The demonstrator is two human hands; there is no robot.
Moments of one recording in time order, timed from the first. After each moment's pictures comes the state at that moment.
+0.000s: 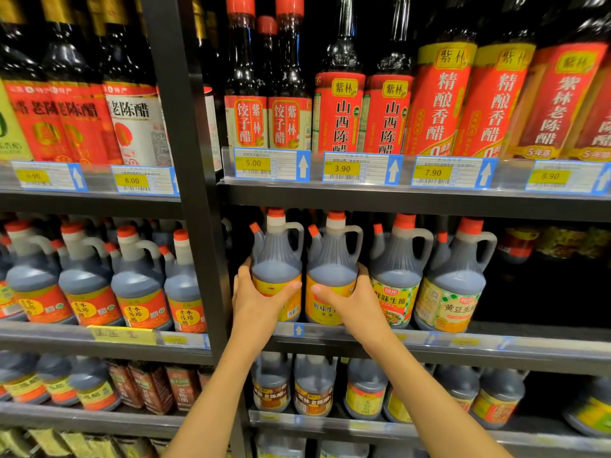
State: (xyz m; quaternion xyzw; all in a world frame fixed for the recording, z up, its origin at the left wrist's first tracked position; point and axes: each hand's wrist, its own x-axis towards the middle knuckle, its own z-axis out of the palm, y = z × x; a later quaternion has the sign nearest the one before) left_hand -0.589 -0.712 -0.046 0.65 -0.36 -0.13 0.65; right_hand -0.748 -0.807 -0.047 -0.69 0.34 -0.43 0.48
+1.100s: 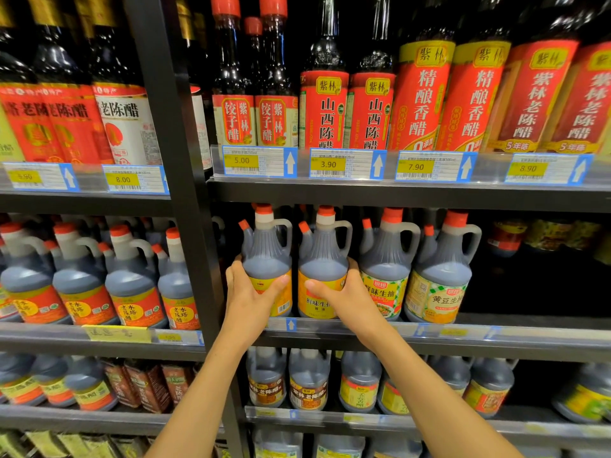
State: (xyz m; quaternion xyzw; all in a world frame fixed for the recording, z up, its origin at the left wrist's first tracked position) left_hand -0.586 -0.709 -0.045 0.69 -0.41 -0.10 0.58; right_hand -0.754 -0.812 -0.044 -0.70 0.34 -0.38 0.49
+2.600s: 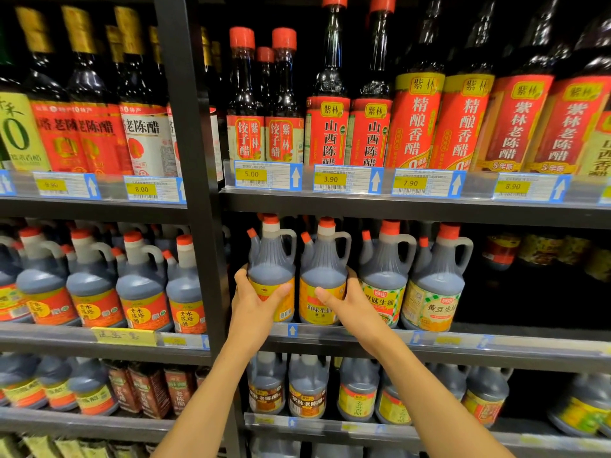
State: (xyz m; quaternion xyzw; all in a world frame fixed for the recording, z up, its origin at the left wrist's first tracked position) left_hand -0.595 -0.698 -0.041 0.67 -0.38 -0.15 0.62; right_hand -0.769 -0.802 -0.034 -0.73 0.32 -0.35 0.50
